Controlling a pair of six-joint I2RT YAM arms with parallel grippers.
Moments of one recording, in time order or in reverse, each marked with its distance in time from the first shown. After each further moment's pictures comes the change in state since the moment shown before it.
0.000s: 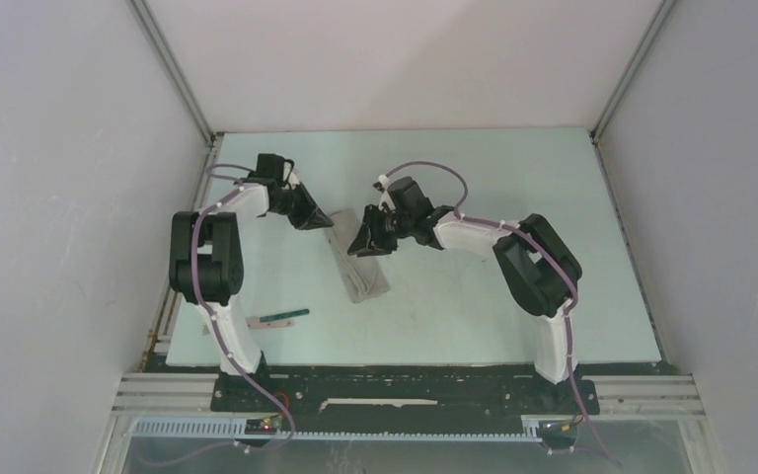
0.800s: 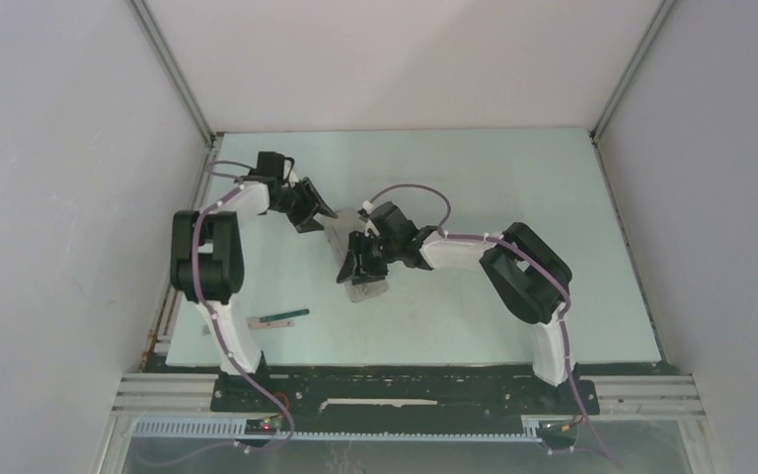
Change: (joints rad) left arm -0.002 0.072 0.053 0.003 -0.033 0.003; right arm 0.105 0.043 -0.073 0.067 0.038 0.059
